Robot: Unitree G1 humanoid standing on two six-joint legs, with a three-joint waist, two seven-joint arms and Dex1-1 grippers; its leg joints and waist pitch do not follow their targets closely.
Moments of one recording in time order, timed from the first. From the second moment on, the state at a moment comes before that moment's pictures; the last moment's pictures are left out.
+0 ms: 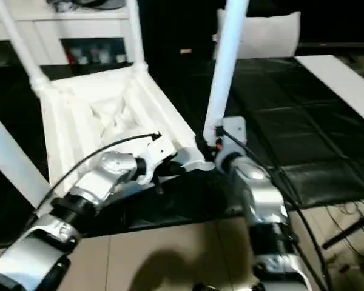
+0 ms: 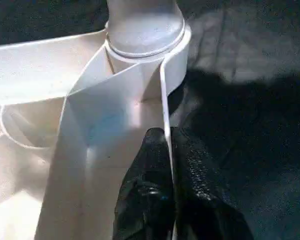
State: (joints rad) left arm -0.72 0.17 -0.33 0.72 0.12 0.08 -0.83; right arm -0.42 -0.17 -0.03 0.25 0.16 0.38 0.35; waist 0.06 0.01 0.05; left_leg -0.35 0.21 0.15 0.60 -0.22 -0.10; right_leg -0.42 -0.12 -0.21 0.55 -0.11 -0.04
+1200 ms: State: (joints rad) left arm -0.46 0.40 -0.23 0.33 0.19 0.02 -0.69; right arm -0.48 -0.22 -0.01 0.33 0.15 0.18 0.46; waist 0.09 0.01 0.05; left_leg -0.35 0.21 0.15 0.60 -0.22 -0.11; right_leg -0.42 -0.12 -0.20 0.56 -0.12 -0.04
